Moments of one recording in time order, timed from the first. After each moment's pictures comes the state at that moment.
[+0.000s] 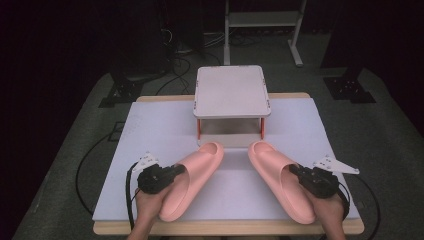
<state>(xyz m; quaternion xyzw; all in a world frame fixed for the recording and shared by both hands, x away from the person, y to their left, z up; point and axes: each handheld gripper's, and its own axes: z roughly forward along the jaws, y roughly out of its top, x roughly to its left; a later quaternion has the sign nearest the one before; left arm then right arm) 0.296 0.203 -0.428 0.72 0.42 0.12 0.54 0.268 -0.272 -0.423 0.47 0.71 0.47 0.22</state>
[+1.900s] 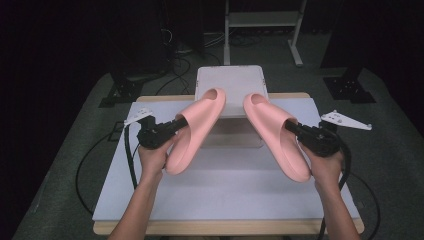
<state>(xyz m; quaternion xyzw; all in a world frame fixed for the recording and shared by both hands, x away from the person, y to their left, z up) 0.369 0.189 -0.335 0.65 0.42 0.11 0.62 0.324 -0.261 -0.326 0.46 0.65 0.57 0.20</state>
